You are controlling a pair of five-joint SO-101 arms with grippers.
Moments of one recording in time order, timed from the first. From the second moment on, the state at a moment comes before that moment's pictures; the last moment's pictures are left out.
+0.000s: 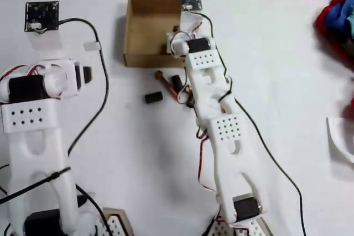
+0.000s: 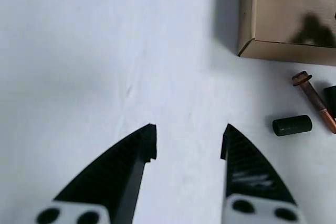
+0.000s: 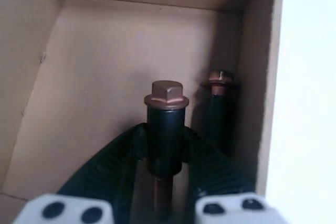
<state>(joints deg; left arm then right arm) -17.3 -26.7 15.0 74.4 -1.0 -18.5 69.8 -71.9 56.4 -5.8</state>
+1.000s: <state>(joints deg) -17.3 -26.7 15.1 71.9 -1.9 -16.0 69.6 -92.6 80.3 -5.8</state>
